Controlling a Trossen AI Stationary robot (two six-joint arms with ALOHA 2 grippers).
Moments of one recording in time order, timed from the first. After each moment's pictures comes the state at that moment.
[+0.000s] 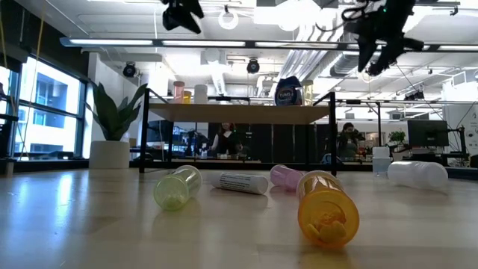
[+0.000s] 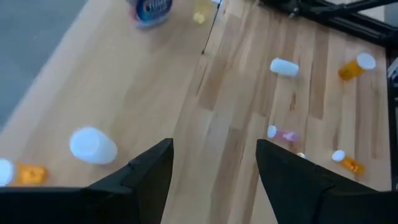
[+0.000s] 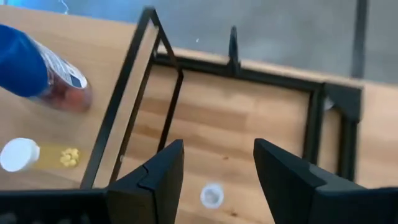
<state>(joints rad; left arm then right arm) 0.55 1.48 1.72 -1.13 0.20 0.01 -0.73 1.05 1.21 -1.11 0.23 0.55</state>
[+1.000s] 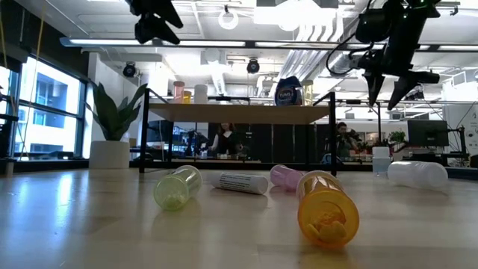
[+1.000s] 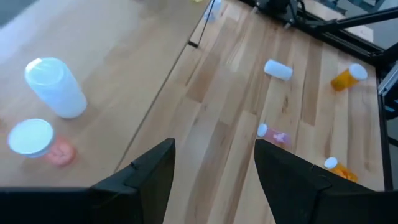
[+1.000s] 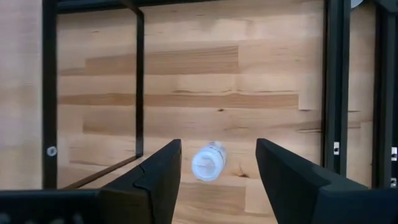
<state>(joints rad) 0.45 1.15 1.21 -0.81 0.14 -0.18 -0.90 1.07 0.96 -1.04 0.04 0.67</state>
